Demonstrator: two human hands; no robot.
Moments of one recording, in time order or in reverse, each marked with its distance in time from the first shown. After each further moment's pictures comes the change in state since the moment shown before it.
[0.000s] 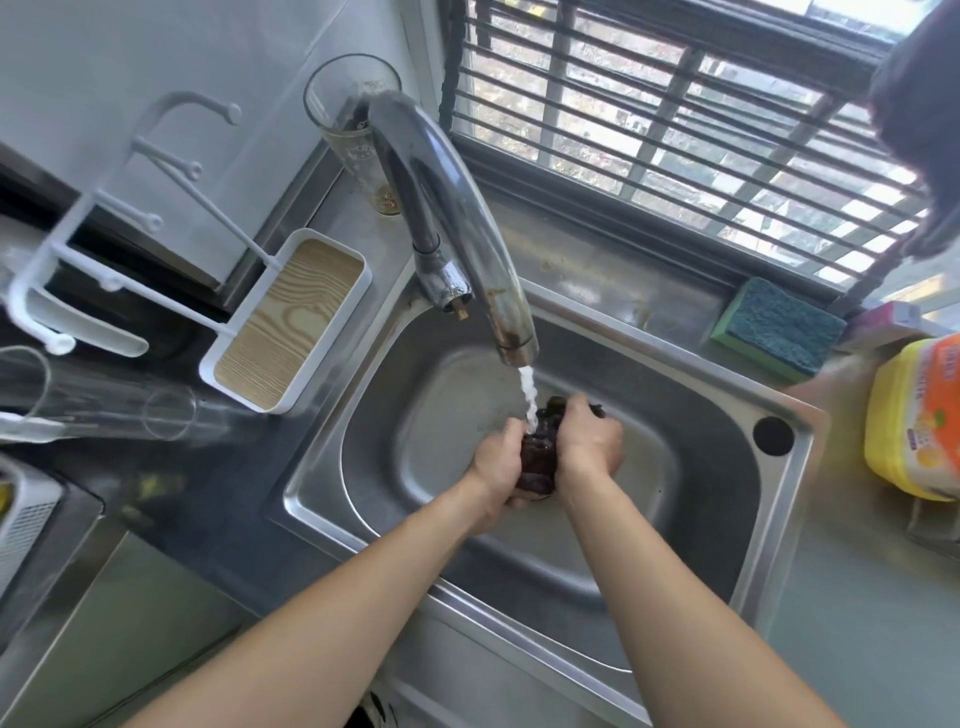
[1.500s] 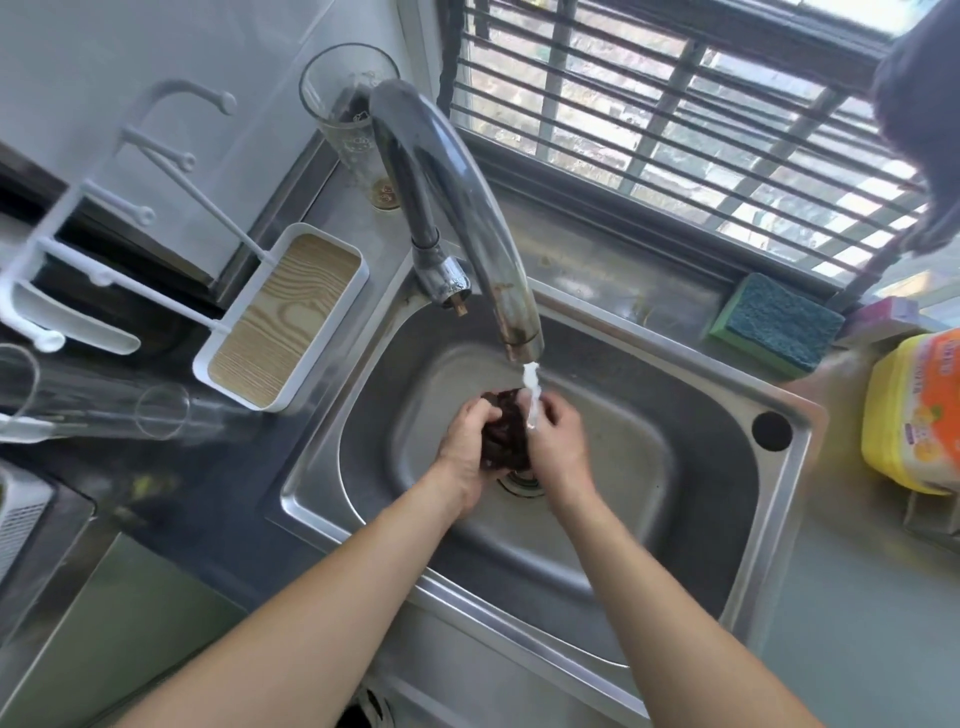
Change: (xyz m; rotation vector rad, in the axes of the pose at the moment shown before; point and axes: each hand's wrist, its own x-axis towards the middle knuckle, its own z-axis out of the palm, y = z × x) left_hand 0.019 0.005 -0.025 -0.369 -0.009 0.008; right_hand -0.010 0.022 0.010 0.023 -0.364 -0.404
